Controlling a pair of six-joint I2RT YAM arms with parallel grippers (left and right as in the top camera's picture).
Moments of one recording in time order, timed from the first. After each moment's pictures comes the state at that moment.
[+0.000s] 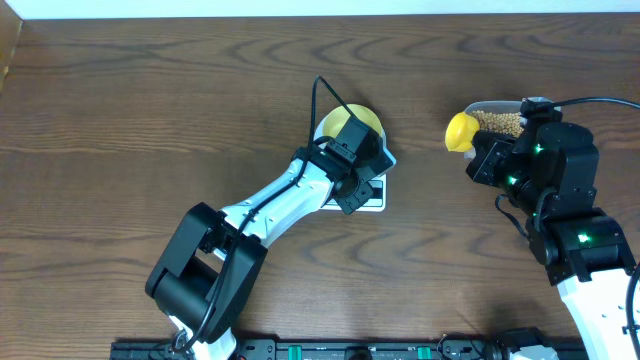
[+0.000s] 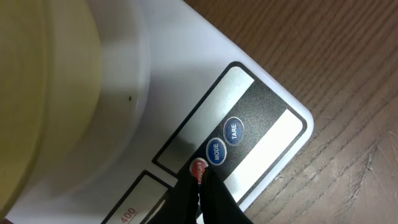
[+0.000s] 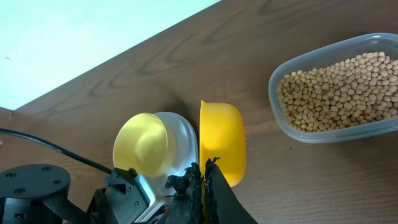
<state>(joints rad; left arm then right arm) -0.64 1.86 1.19 -0.55 0.10 0.30 0.15 1.02 0.94 -0.51 -0.11 0.51</state>
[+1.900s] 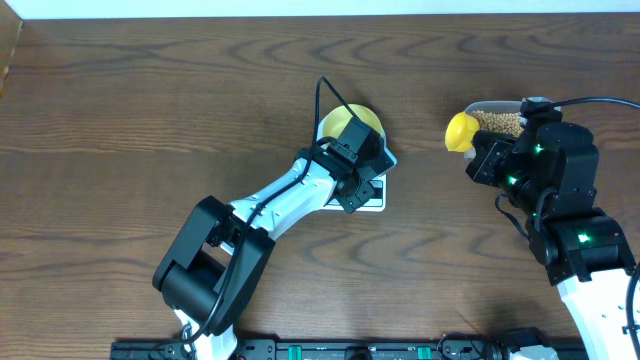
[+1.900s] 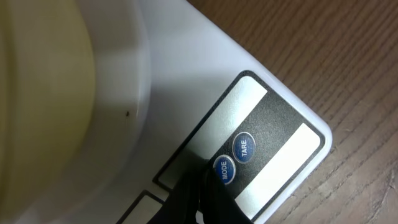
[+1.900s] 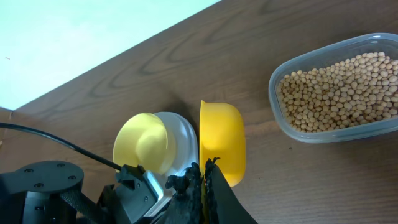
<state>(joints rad) -0.64 1.89 1.19 -0.51 0.10 0.30 0.15 1.02 0.94 -0.51 -0.11 0.51</state>
